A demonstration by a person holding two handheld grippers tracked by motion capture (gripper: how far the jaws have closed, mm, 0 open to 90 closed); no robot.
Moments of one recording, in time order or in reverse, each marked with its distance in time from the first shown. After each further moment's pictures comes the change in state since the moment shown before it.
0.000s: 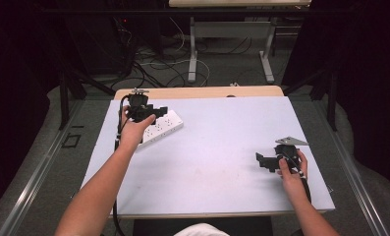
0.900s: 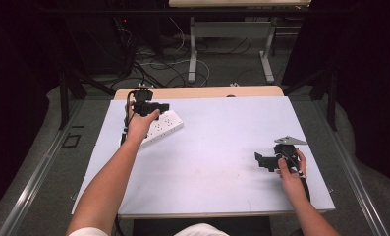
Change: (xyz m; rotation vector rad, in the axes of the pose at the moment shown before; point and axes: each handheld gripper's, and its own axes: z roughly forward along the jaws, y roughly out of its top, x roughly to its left) left arm 0.005 0.014 0.028 0.073 0.012 -0.041; right arm 0.002 0.002 0.001 -0.006 0.012 -0.007
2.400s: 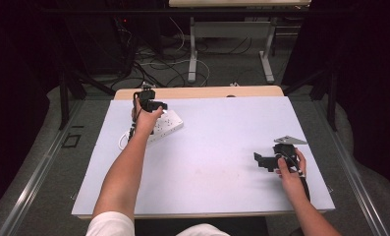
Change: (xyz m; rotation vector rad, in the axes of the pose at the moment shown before) left arm 0.023 0.004 0.051 0.049 0.063 -0.154; right arm 0.000 0.000 0.002 0.005 0.025 0.010
